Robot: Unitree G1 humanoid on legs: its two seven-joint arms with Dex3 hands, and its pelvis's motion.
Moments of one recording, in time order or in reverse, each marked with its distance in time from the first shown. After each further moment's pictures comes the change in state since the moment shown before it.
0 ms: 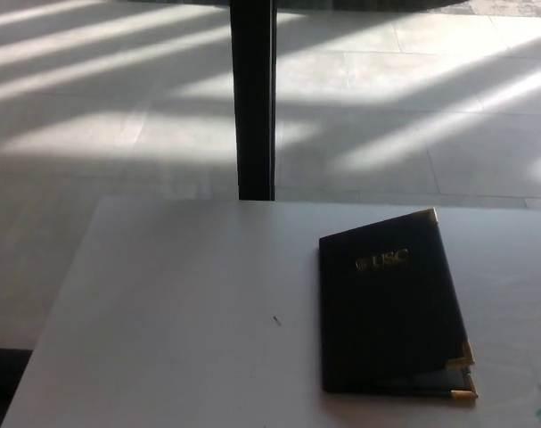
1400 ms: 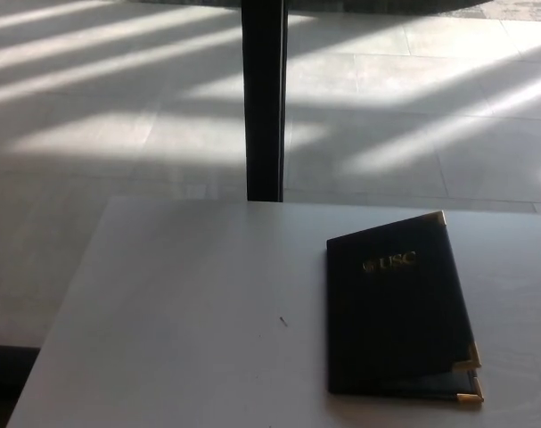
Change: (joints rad) left_arm 0.124 -0.071 -0.319 -0.138 0.211 -0.022 -0.039; right_arm 0.431 0.040 0.383 0.547 -0.502 -0.382 0.228
